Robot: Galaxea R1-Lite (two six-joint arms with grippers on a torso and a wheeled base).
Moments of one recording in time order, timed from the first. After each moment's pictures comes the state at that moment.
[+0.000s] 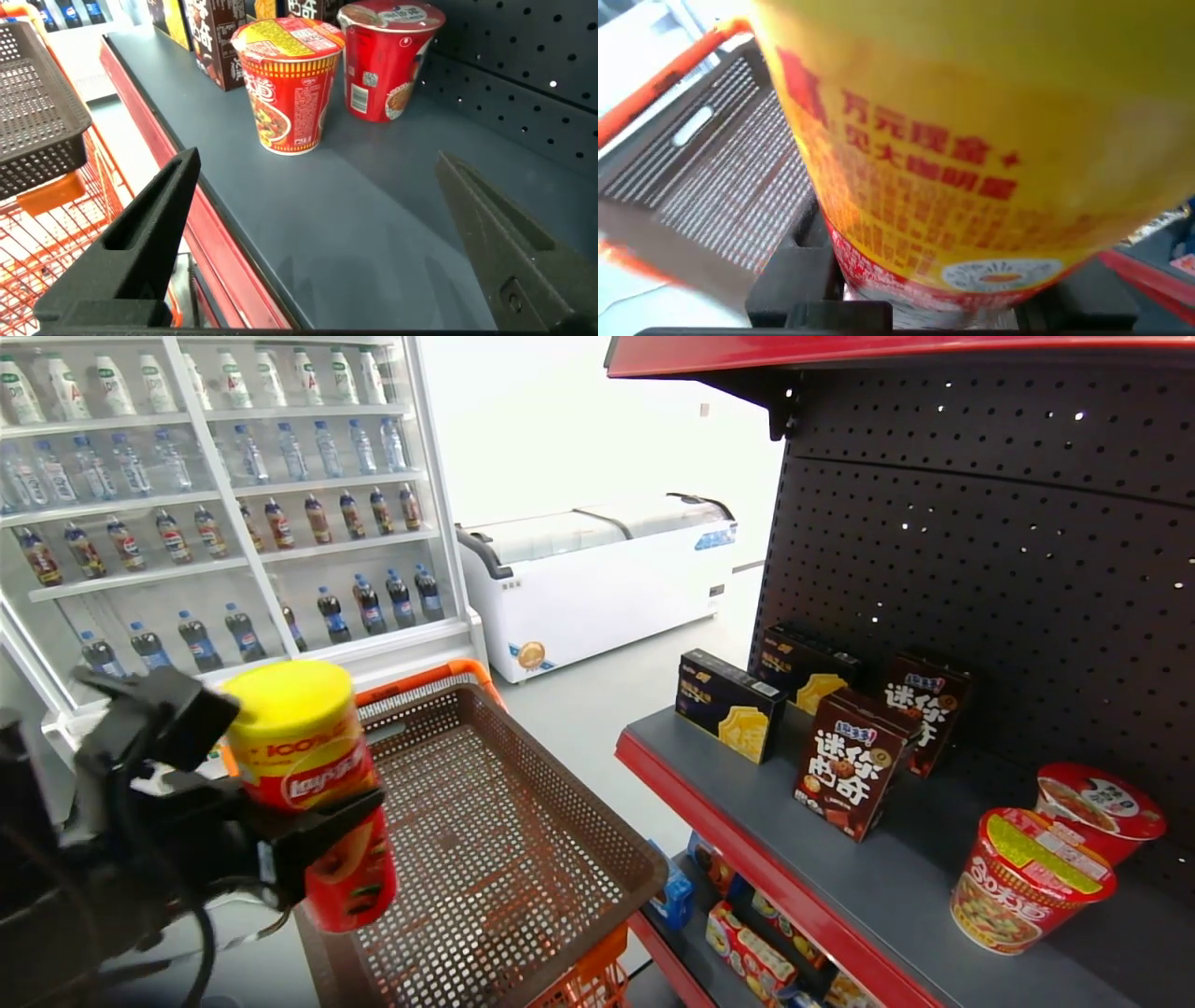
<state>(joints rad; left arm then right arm) -0.22 1.26 -0.41 -0.58 -0.16 0.09 0.00 0.00 0.00 0.01 -0.01 0.00</state>
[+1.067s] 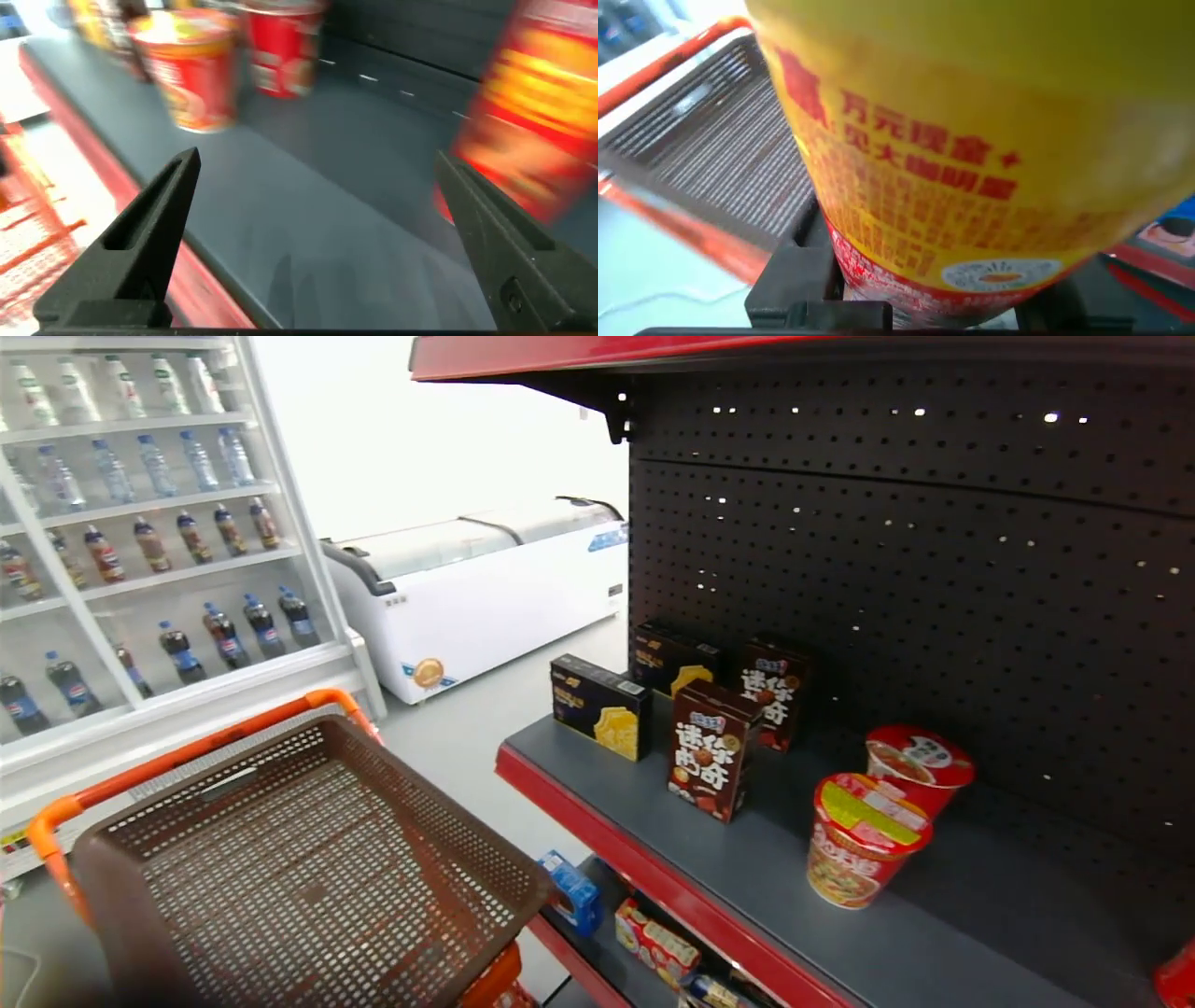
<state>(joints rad) -0.16 0.31 -0.19 0.06 -0.06 0.07 0.00 0.00 0.00 0.01 -0.01 0.00</state>
